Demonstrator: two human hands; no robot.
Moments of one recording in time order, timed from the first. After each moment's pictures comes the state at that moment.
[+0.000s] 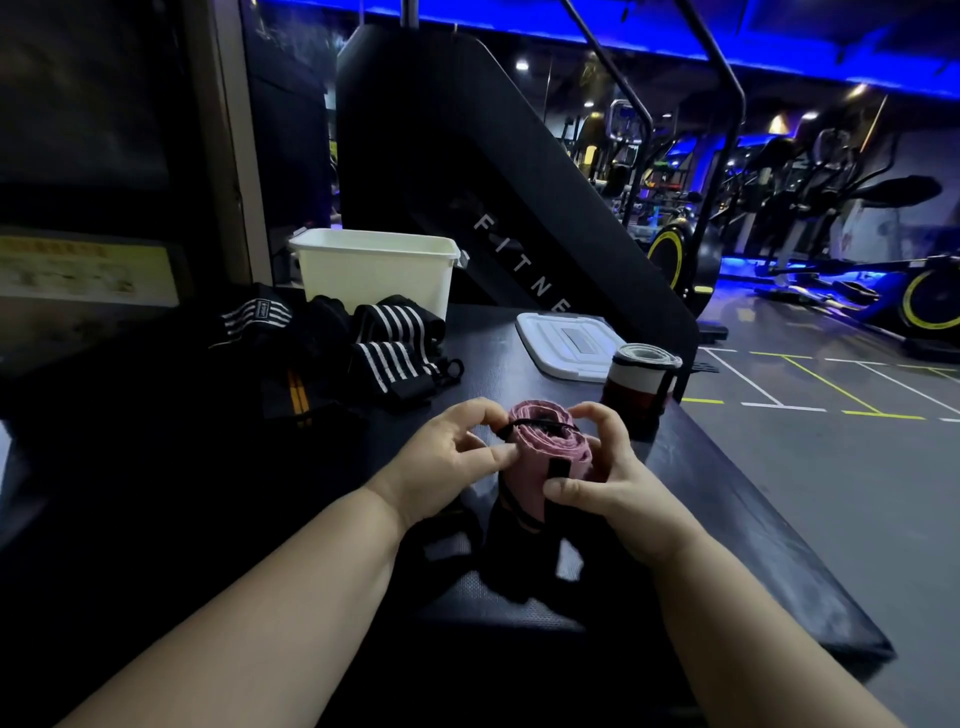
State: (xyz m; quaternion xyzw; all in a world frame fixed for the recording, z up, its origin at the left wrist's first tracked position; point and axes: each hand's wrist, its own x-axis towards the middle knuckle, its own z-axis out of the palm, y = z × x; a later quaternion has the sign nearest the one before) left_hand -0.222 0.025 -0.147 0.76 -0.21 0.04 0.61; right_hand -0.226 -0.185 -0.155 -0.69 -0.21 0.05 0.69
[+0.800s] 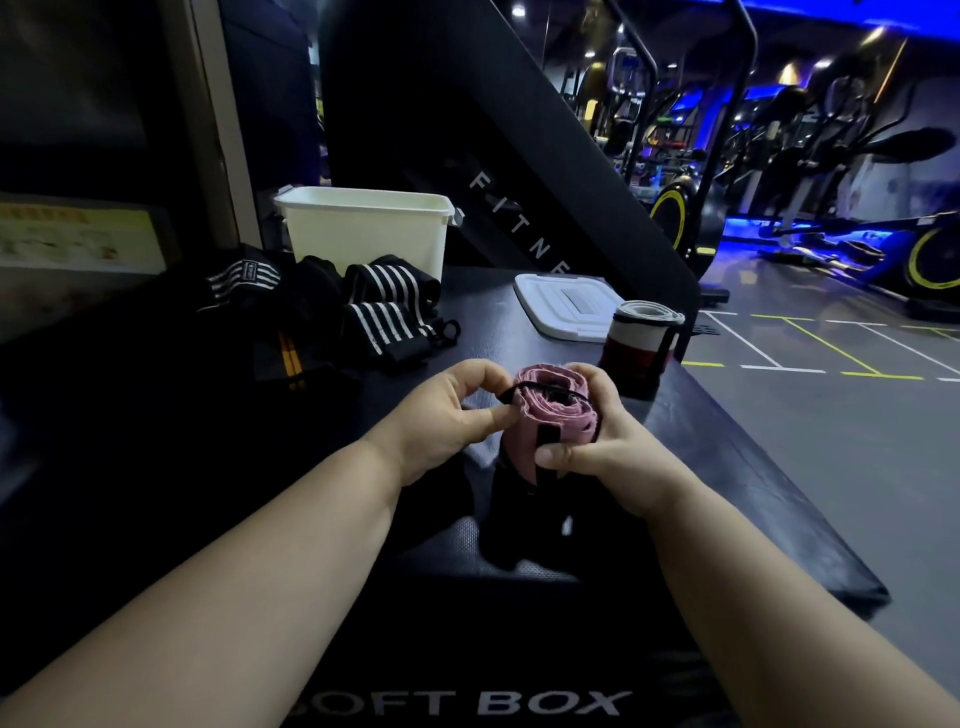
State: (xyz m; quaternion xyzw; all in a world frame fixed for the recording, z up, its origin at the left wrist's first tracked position) left_hand -0.221 0.019 -0.147 0.71 -0.23 0.01 0.66; right_hand -0.226 -0.183 -0.154 -0.71 -0.22 0.05 0.67
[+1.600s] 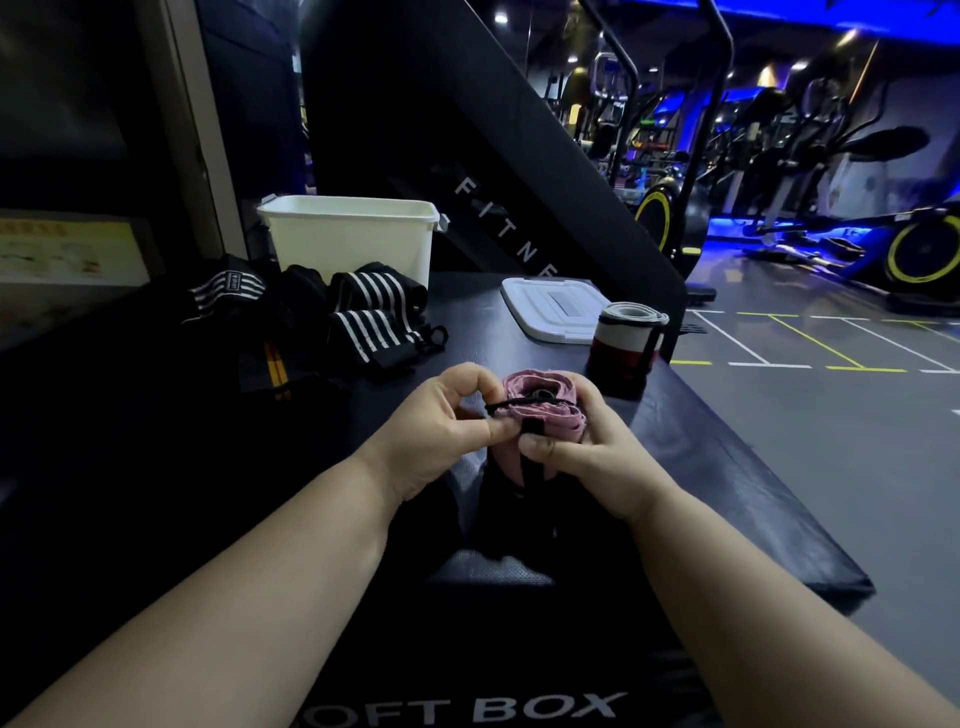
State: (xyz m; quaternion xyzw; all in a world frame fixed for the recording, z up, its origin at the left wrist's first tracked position) left_hand -0.228 0.013 -0.147 0.65 -0.26 0.00 0.71; right_hand -0.229 -0.177 -0.159 -0.72 -0.22 -0.02 0.66
